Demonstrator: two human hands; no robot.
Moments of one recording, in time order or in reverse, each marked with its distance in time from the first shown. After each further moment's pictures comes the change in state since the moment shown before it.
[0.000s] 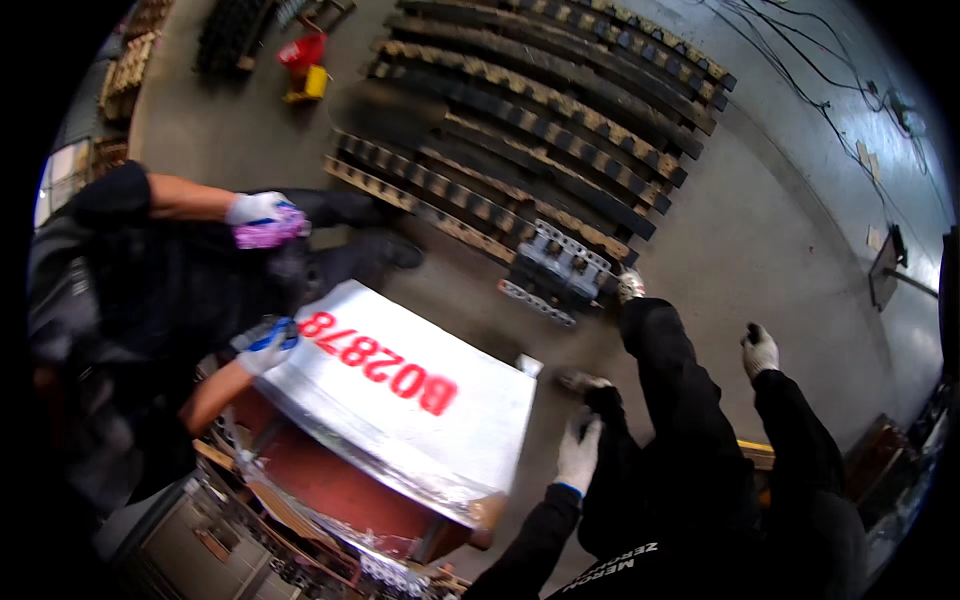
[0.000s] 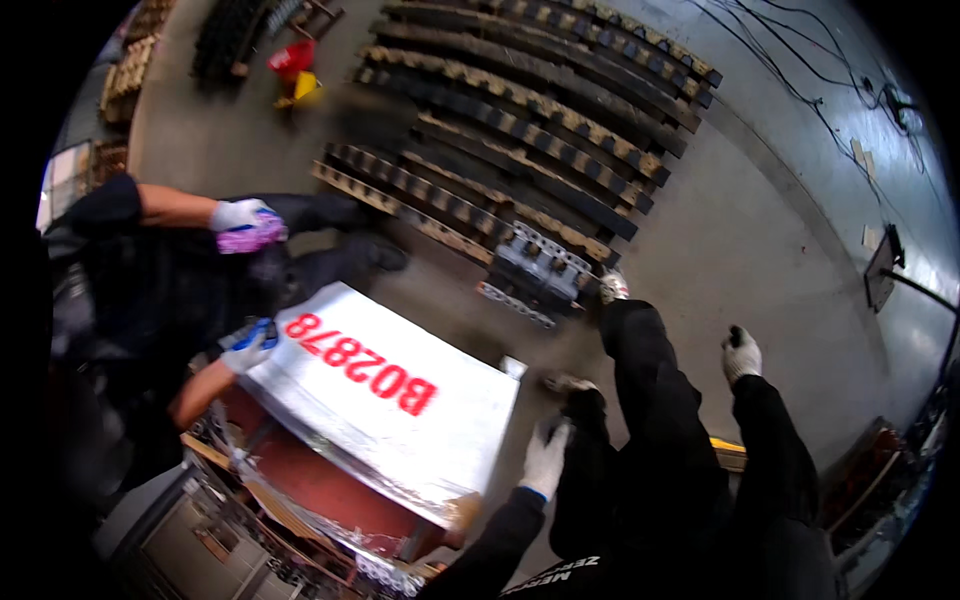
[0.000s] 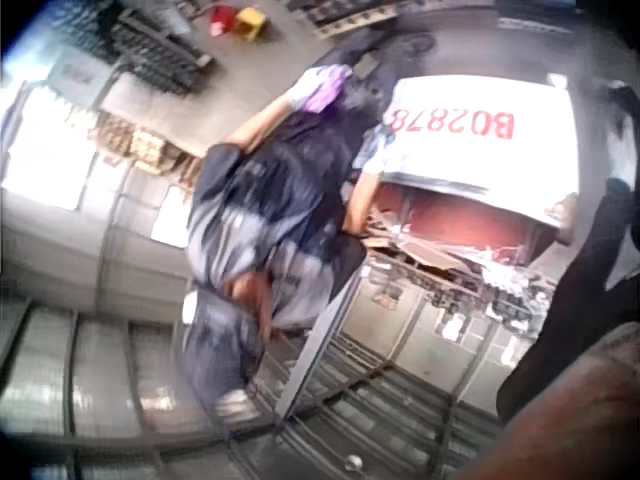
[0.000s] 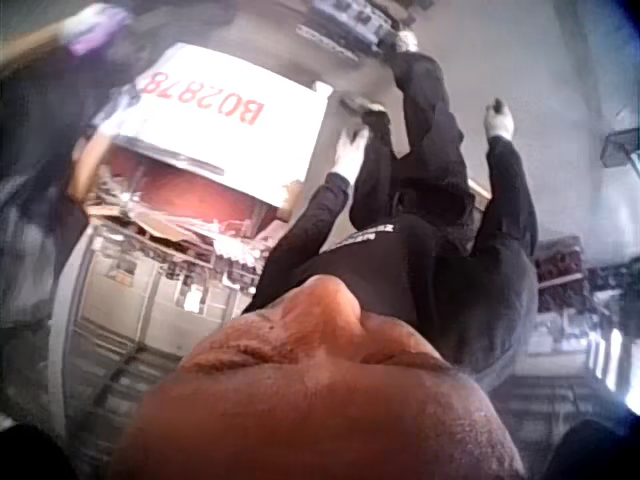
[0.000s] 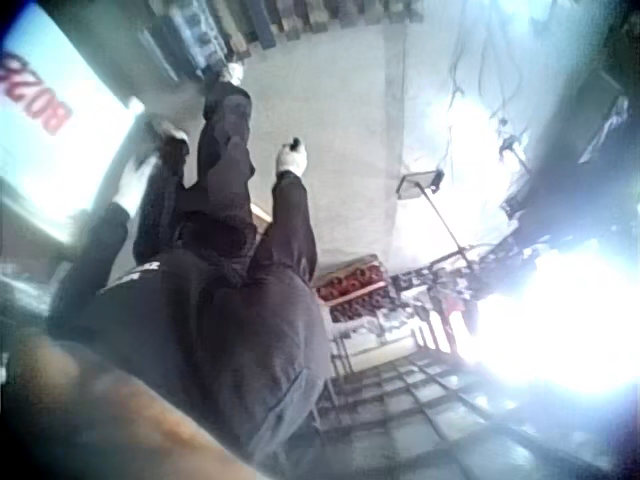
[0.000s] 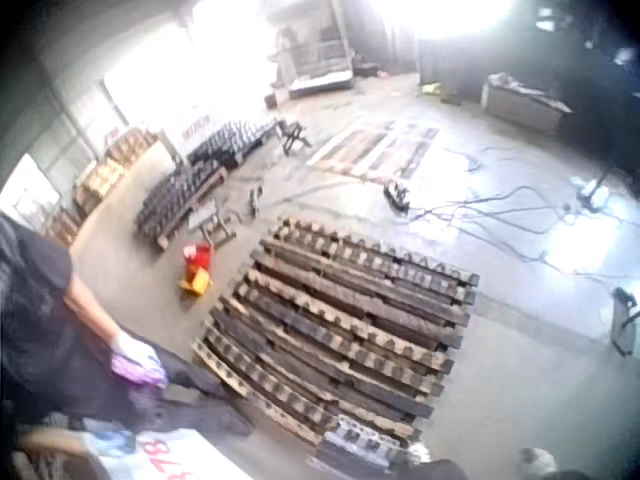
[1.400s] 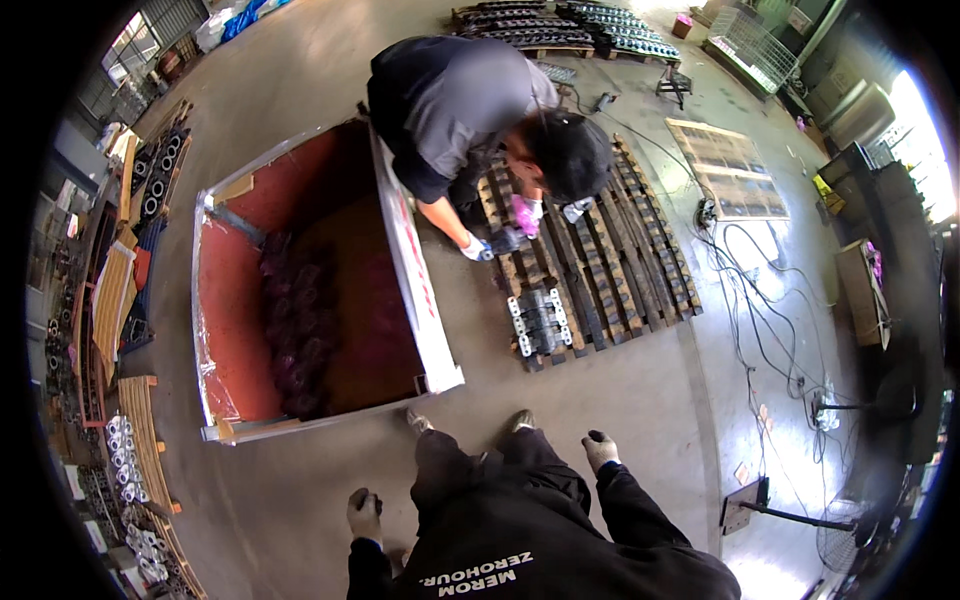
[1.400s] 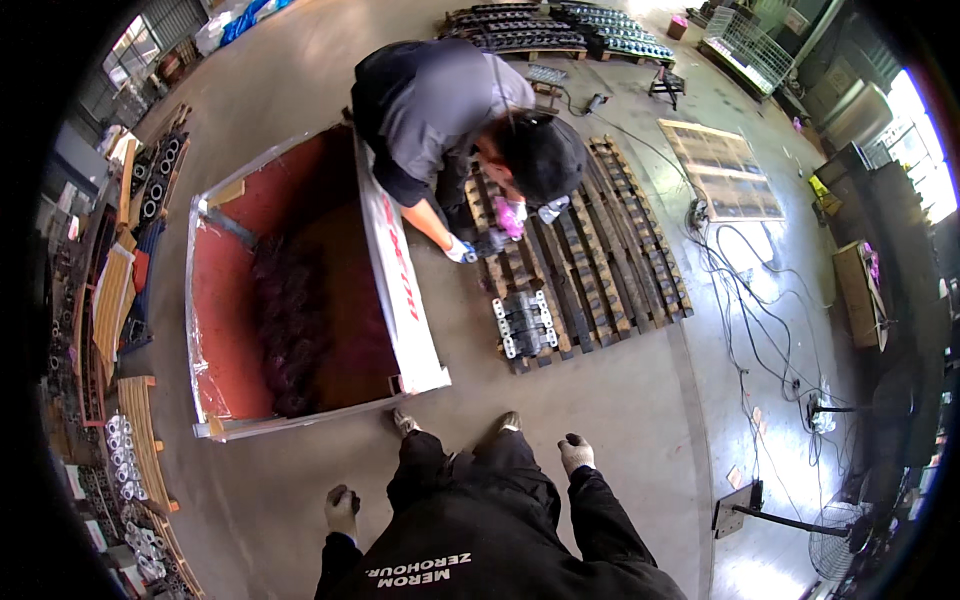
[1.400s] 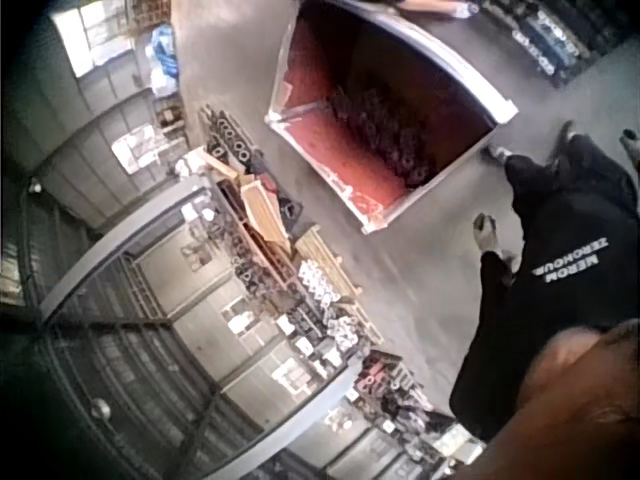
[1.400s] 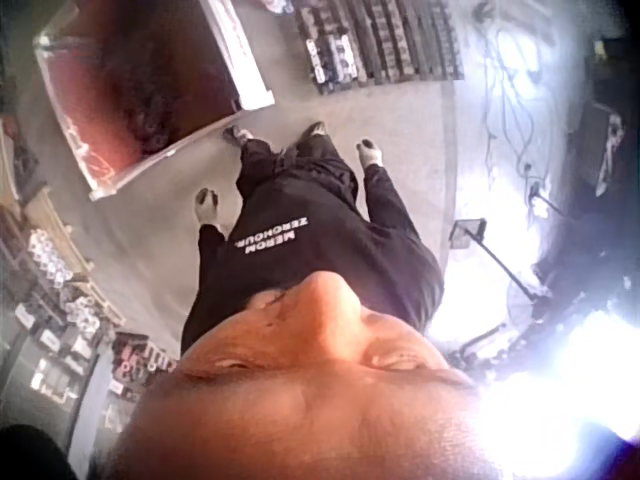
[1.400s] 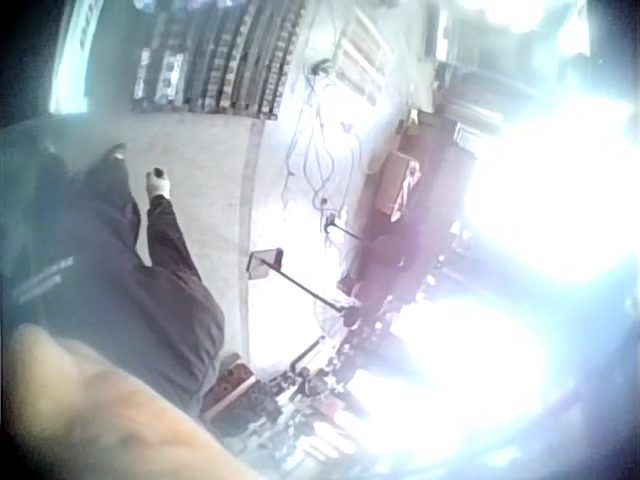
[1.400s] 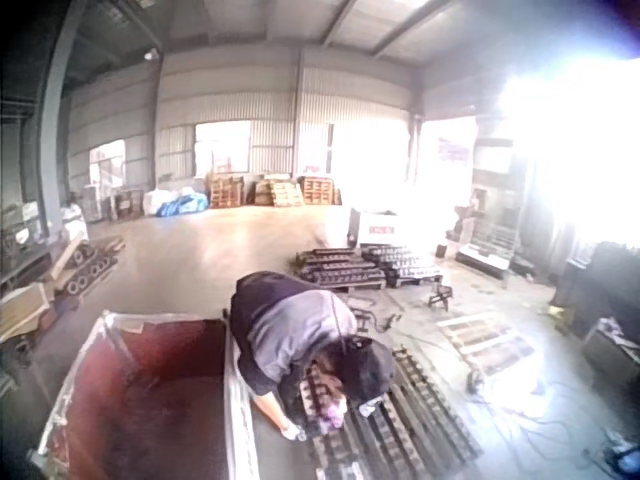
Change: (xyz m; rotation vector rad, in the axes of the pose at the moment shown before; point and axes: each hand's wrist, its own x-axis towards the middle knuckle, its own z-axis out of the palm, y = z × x) left_hand -0.277 -0.447 -0.080 -1.123 0.879 0.078; right_hand -0.231 -0.008 0.047 0.077 -0.365 -0.370
